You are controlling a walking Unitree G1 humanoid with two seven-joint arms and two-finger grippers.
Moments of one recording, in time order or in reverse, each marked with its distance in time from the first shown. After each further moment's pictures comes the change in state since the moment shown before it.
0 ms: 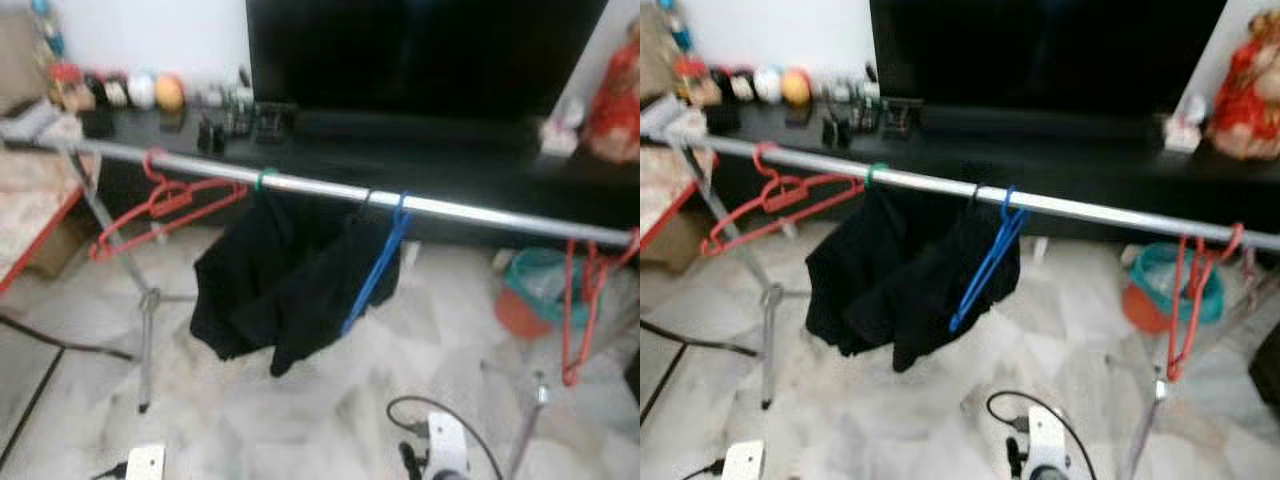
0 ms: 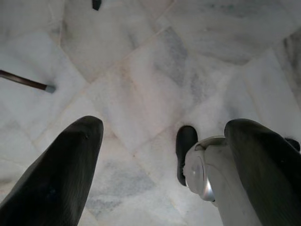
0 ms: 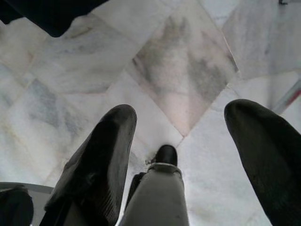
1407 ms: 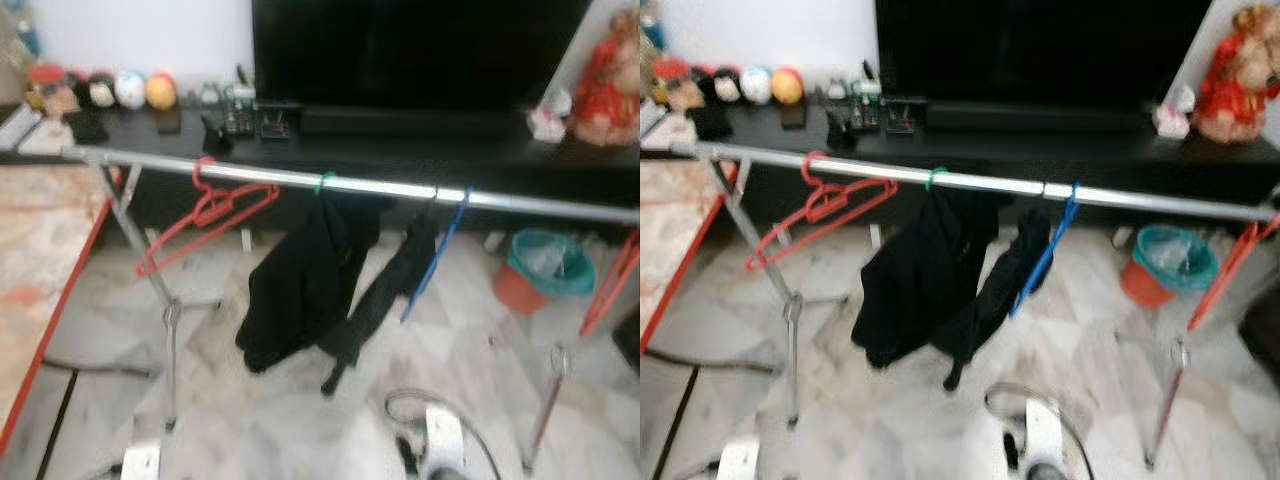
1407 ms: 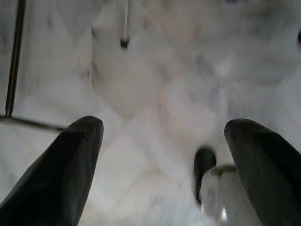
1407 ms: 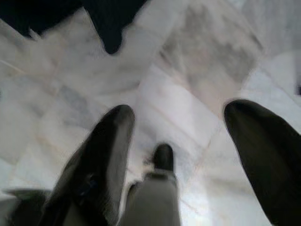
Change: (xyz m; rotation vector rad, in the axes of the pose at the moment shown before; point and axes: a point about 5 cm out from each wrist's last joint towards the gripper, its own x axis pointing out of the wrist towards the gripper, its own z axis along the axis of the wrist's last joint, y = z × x) left arm 0.004 -0.001 0.019 -0.008 -0.060 0.000; right arm -0.001 0.002 -0.004 0.013 -0.002 0.003
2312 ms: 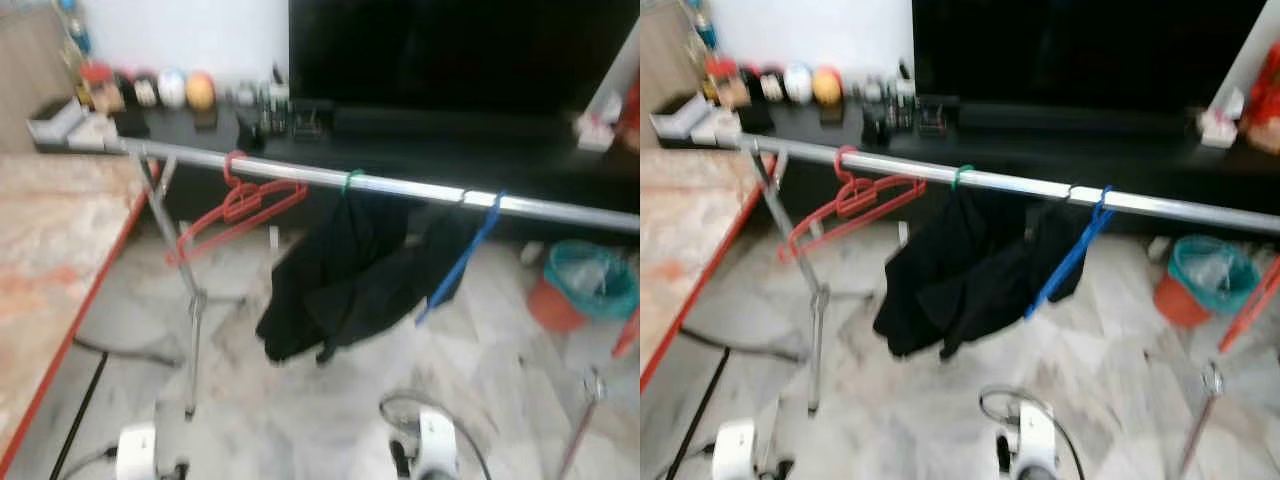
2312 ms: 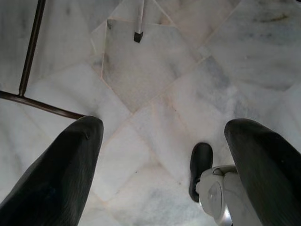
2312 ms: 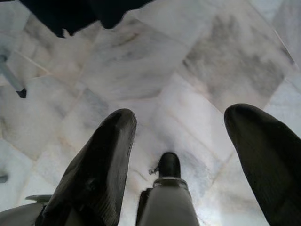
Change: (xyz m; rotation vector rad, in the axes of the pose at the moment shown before) left arm 0.000 0.008 0.002 -0.008 0.005 0.012; right arm 0.003 0.021 0.010 0.031 -0.025 0.023
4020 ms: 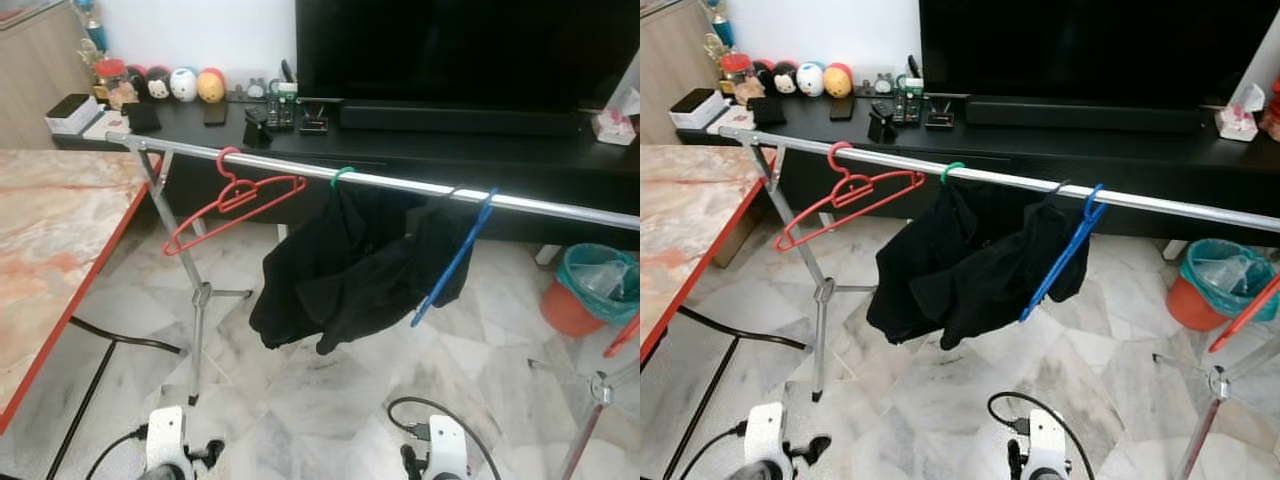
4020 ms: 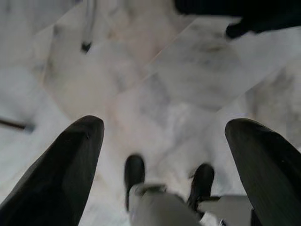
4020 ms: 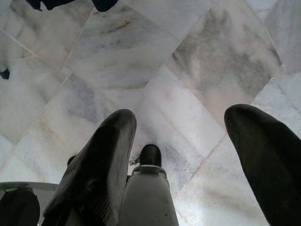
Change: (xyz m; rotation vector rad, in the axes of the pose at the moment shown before) left arm 0.009 -0.037 0.039 -0.104 -0.073 -0.222; right arm -0.002 -0.012 -0.009 -0.034 0.036 -0.031
